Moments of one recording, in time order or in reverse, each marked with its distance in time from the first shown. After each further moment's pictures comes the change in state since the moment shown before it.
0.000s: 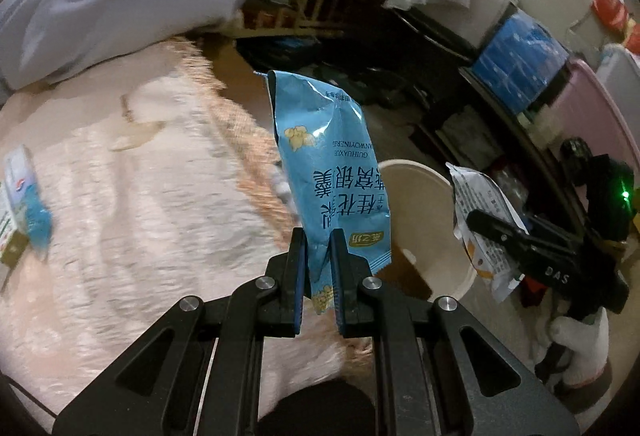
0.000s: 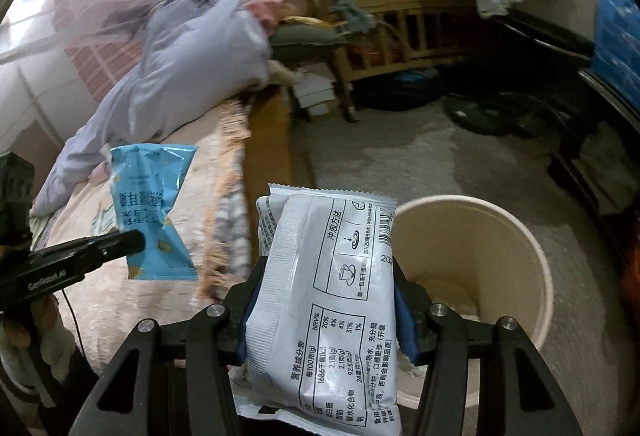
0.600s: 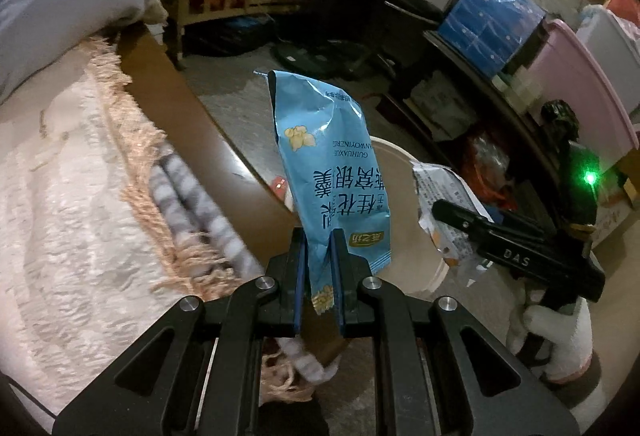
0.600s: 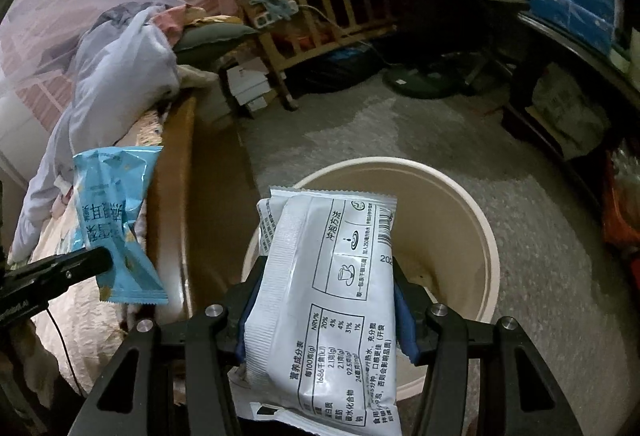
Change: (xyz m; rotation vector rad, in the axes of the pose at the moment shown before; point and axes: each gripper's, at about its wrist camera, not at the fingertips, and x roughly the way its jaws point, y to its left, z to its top) left arm 0.058 -0.070 0.010 0.092 0.090 -0.078; right arm 0.009 -0.087 -0.019 0.161 0.037 -0.101
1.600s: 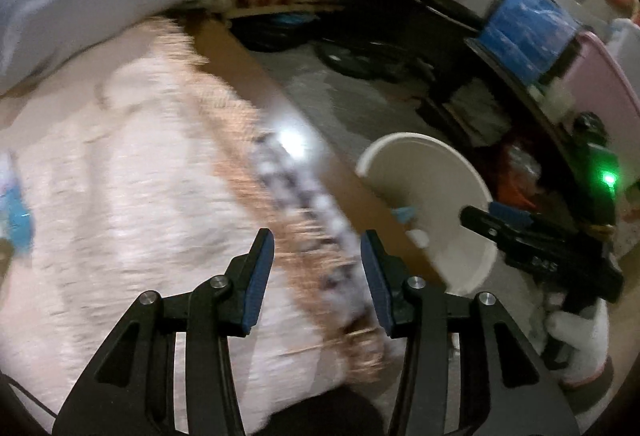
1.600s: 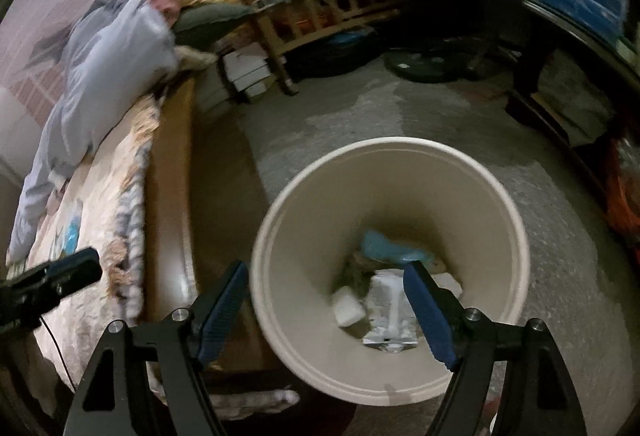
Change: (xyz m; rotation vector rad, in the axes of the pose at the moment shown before) left arm -0.026 0.060 -0.017 -0.065 -0.019 0.142; right arm 0.023 0.030 -0.003 -0.008 0.053 -0.002
